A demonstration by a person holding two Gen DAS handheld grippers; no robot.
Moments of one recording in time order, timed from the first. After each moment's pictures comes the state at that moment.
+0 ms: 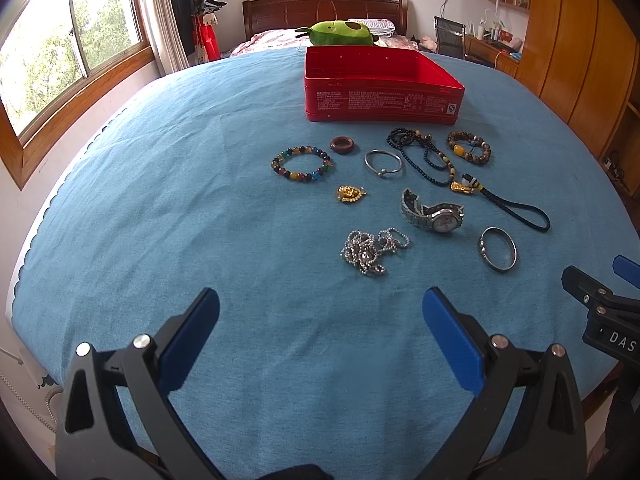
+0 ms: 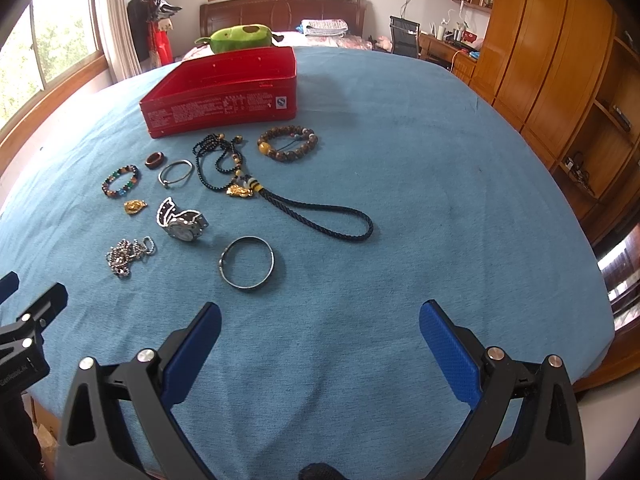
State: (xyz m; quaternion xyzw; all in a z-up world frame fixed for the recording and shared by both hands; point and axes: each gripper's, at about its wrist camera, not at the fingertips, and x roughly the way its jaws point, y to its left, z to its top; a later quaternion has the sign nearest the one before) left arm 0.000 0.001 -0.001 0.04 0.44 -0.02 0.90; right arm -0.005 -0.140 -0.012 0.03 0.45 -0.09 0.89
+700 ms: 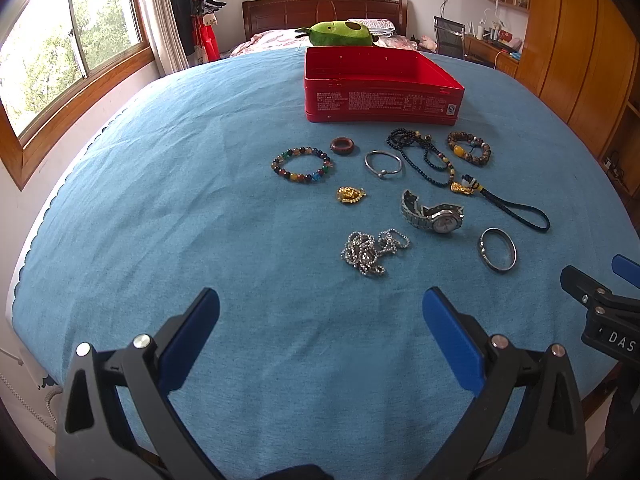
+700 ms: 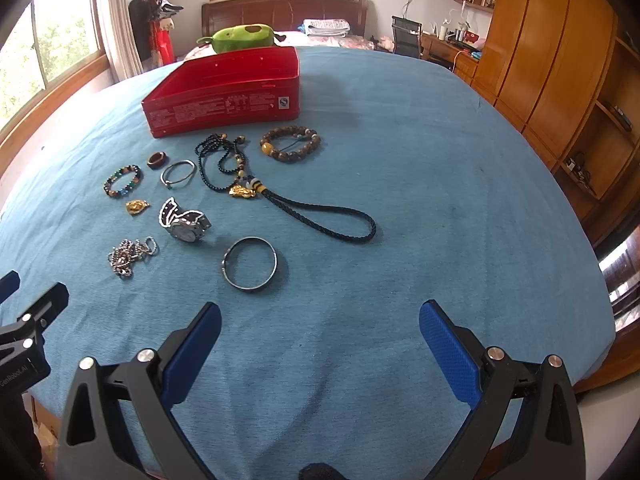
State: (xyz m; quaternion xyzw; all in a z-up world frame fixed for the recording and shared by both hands) left arm 0.000 0.002 -0.002 0.04 0.44 -0.02 0.90; right arm -0.003 -0.139 -0.013 0.03 0.46 -0.09 0.88
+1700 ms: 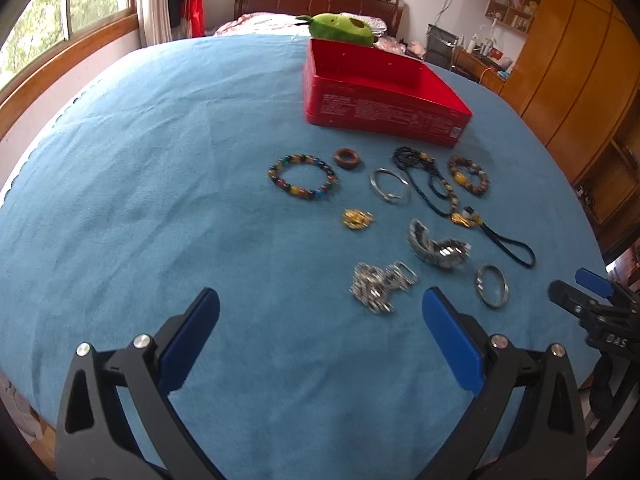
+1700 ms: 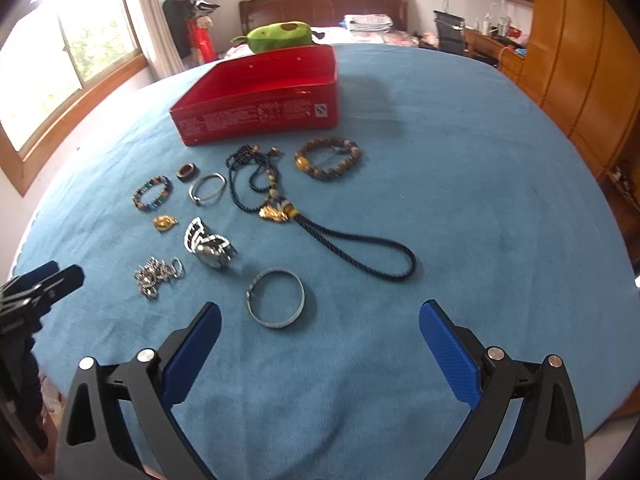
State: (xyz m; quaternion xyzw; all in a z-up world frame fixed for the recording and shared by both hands) left arm 0.053 0.046 -0.004 -0.04 0.47 -0.07 0.88; right arm 0.042 -0.155 -0.013 0.06 0.46 0.01 0.88
